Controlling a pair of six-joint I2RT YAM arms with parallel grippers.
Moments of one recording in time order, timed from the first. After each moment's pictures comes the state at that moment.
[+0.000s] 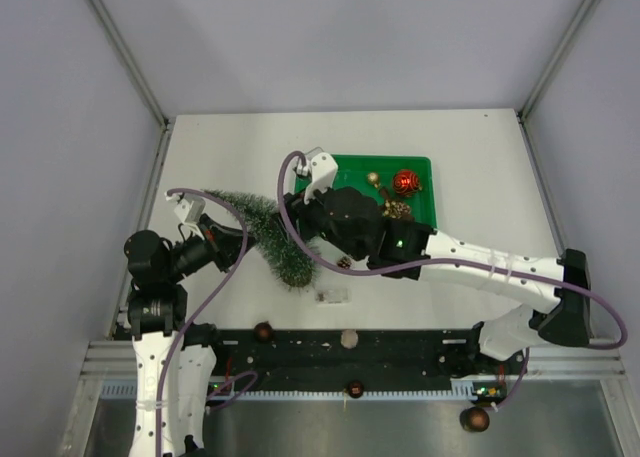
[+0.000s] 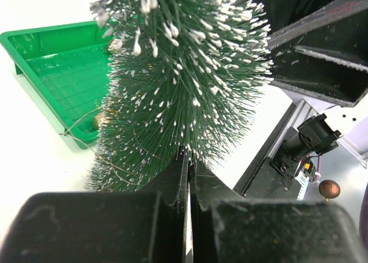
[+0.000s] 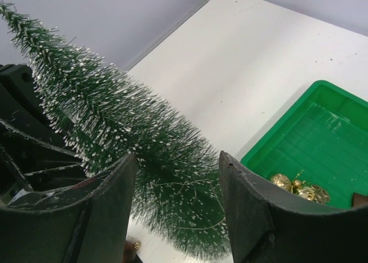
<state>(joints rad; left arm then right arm) 0.14 0.47 0.62 -0.23 1.06 -0.38 1.23 1.45 1.37 -0.11 0.41 0.26</state>
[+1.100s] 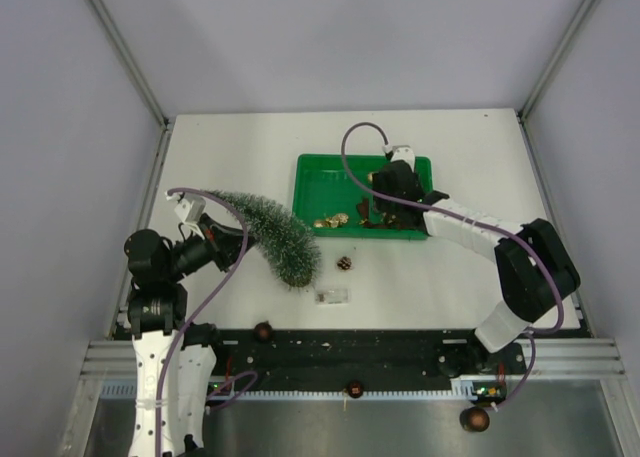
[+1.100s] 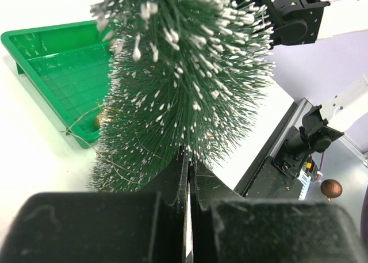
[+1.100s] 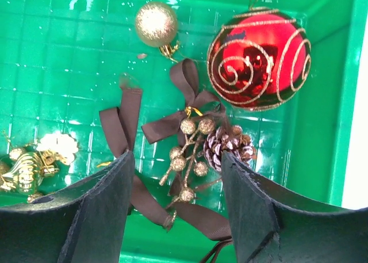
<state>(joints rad) 0.14 0.47 0.62 -0.23 1.06 -0.36 0.57 1.61 1.01 -0.14 0.38 0.35</state>
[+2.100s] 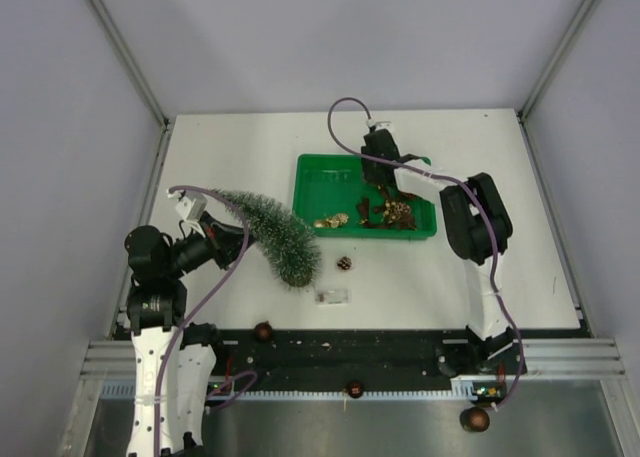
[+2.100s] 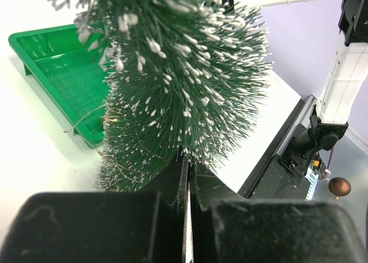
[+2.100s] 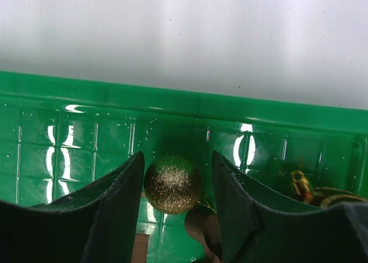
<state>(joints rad) 0.14 0.50 0.63 -0.25 1.05 -0.32 0.47 2.13 1.54 -0.19 0.29 0.29</state>
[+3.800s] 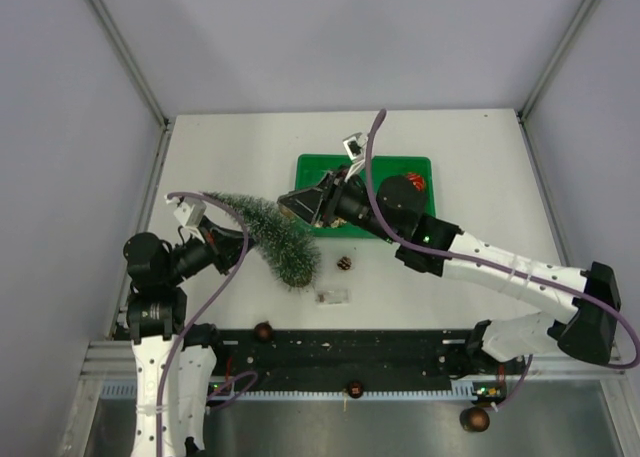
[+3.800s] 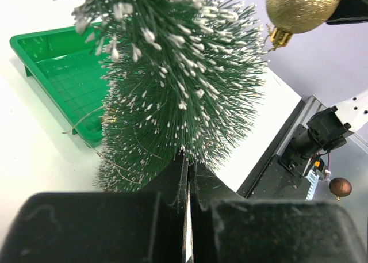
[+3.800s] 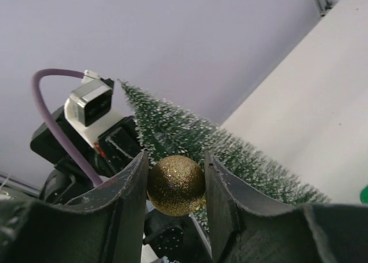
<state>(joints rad) 0.14 0.45 0.63 -0.27 1.04 -0.32 1.04 1.29 1.13 0.24 0.00 0.68</state>
